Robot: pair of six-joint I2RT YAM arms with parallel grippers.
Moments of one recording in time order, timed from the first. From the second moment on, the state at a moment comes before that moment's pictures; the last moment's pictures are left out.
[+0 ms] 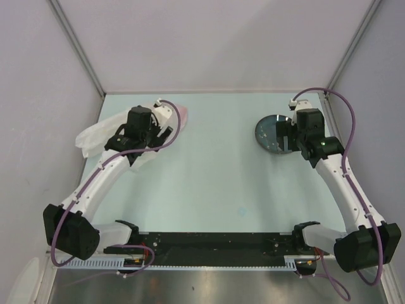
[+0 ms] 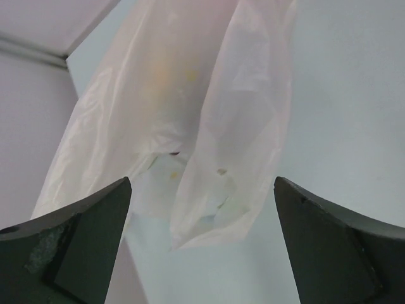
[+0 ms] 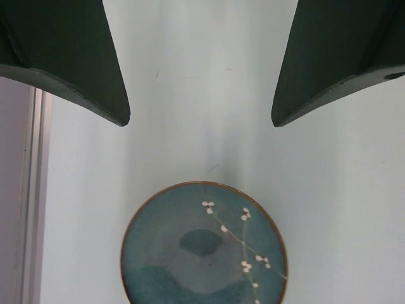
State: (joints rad) left arm -0.35 1.24 1.12 -0.50 -0.23 0.43; right arm 0.20 1.15 1.13 -0.69 0.20 0.01
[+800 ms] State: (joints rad) left arm -0.03 1.03 1.03 -0.61 -0.11 0.35; right arm 0.55 1.24 1.17 -0.60 -0.24 -0.09
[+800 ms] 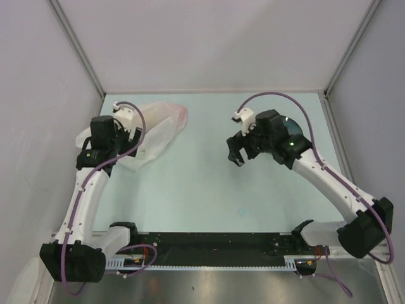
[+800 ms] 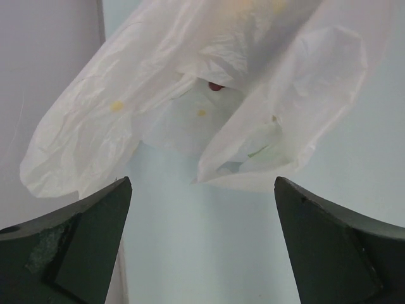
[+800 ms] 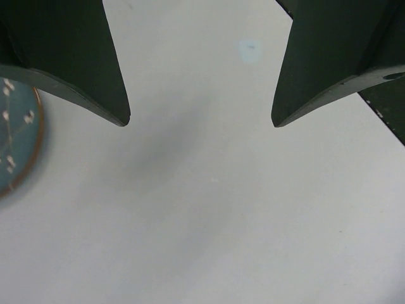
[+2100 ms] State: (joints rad) left arm 0.29 1.66 1.30 -0.59 -0.27 0.45; right arm 0.81 1.66 1.44 -0.37 -0.17 0.05
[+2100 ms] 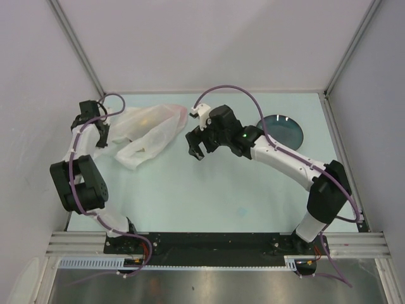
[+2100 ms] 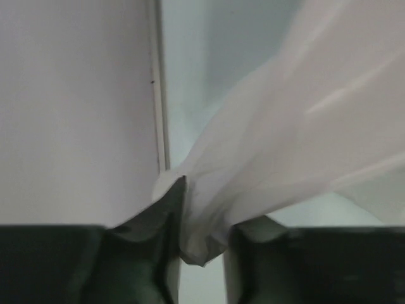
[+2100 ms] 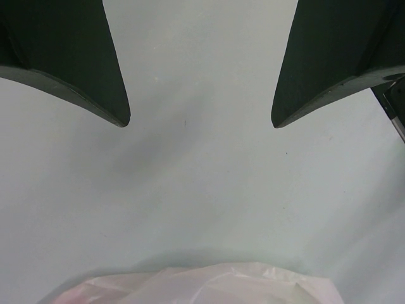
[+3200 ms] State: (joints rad) left arm 0.29 1.46 1.44 -1.13 0.60 0.16; right arm 1.10 2.20 1.70 0.02 -0.22 -0.12
